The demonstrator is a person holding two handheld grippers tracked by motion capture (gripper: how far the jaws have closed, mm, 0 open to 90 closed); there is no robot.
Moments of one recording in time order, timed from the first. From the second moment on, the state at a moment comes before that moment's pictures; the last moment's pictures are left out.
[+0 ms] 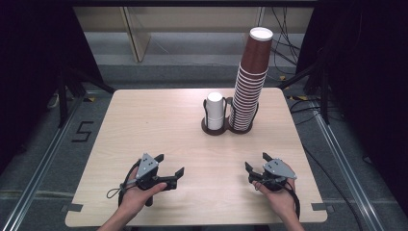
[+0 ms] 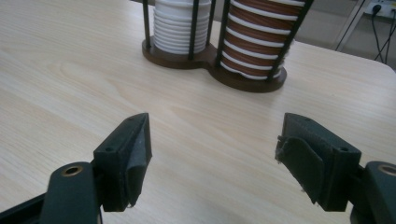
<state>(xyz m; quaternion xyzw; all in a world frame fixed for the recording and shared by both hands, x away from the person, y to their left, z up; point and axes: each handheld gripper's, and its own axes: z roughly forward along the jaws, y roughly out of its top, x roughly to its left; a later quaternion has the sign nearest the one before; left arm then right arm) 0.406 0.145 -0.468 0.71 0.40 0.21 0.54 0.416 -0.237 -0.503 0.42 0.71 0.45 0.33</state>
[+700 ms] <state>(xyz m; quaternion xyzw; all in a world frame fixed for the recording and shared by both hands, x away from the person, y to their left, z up) 0.530 0.077 -0.387 0.71 0.36 0.25 0.55 0.509 -0.168 -0.457 0.37 0.72 0.50 0.32</state>
